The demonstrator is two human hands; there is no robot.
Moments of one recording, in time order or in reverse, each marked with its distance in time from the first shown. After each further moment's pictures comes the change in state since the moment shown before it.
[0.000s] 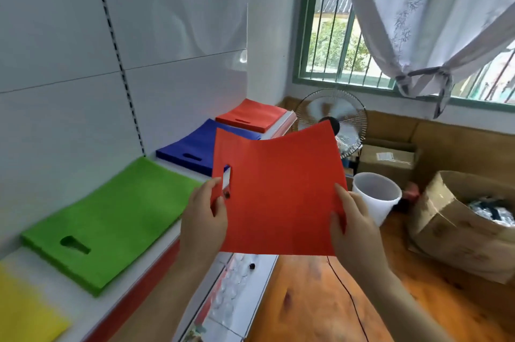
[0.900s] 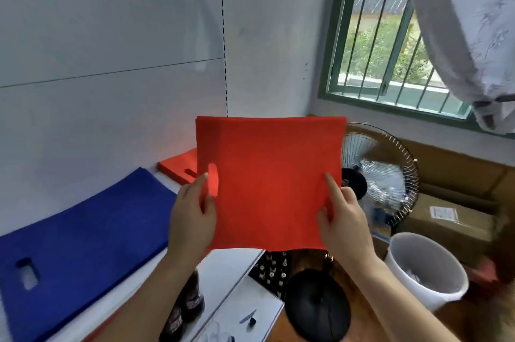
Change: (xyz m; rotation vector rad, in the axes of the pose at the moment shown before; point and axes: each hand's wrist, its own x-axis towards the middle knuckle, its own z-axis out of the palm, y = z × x) left_hand 0.313 -0.029 0.330 0.141 0.125 -0.174; right_hand 0.424 0.253 0.184 0.115 -0.168 -0.100
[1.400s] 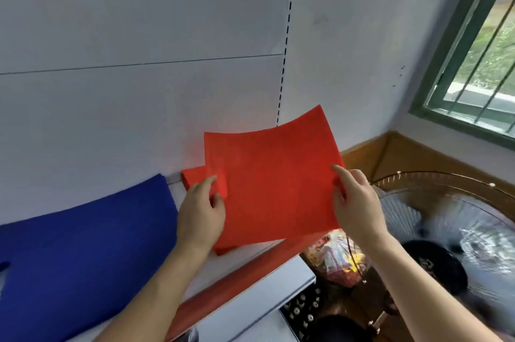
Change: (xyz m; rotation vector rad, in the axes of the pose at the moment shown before) left_hand 0.119 -0.042 0.065 0.260 0.198 -0.207; right_hand 0.232 0.045 0.134 0.089 -0.251 -0.226
